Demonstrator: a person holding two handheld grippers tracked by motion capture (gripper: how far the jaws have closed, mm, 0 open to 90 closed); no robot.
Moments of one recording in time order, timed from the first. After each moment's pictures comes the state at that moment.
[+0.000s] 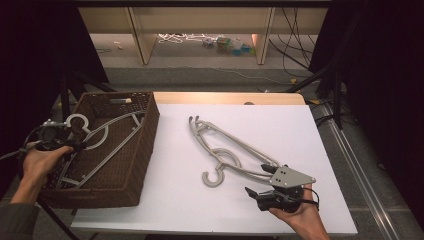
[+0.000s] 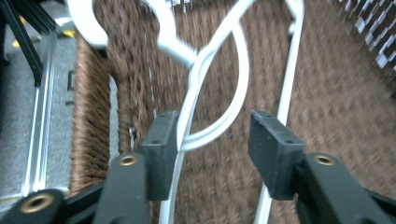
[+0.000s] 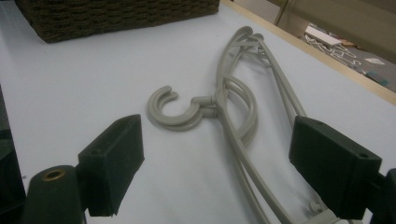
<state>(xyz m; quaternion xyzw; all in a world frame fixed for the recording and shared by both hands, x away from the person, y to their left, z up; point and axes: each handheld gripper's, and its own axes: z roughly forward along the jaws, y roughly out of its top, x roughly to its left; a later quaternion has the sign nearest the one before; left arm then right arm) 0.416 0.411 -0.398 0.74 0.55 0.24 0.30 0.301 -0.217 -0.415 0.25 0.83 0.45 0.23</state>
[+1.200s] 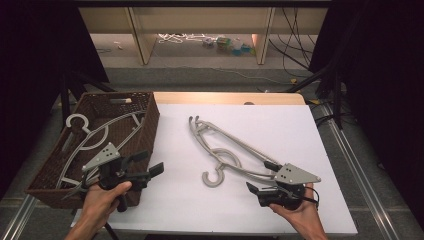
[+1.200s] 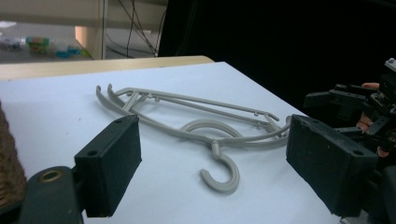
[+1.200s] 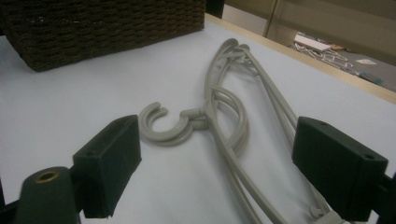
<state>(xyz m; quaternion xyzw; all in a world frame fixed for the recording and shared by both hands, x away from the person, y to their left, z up) 0.315 0.212 -0.388 0.69 0.38 0.13 0.60 0.308 -0.225 -0.424 0.29 0.80 0.48 0.22</state>
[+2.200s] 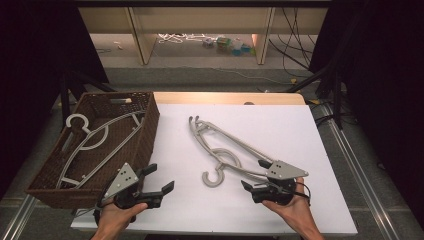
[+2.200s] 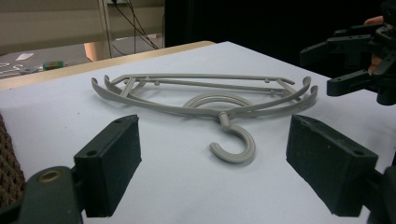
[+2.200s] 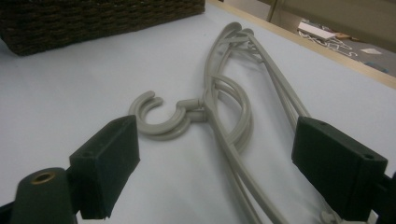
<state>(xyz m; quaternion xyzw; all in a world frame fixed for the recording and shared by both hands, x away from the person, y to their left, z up) 0.294 0.191 -0.431 0.72 0.33 0.20 0.57 0.326 -0.211 -0.436 0.29 0.81 0.46 0.22</state>
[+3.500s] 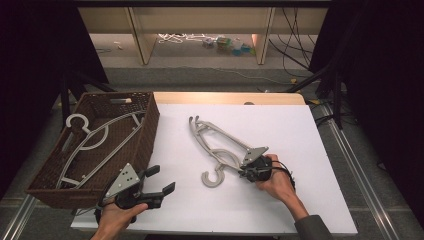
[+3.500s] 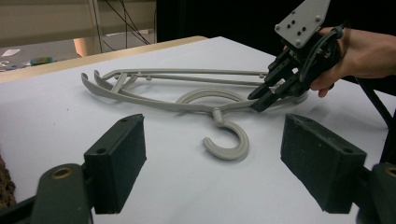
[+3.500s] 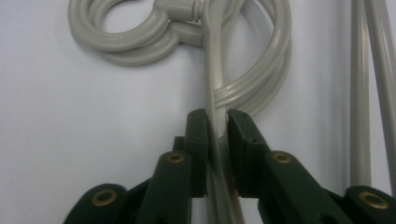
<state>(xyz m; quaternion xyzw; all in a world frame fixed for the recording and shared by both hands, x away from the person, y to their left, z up) 0.295 0.191 -0.435 0.73 0.33 0.18 0.57 0.401 -0.183 -0.471 0.19 0.93 0.28 0.14</state>
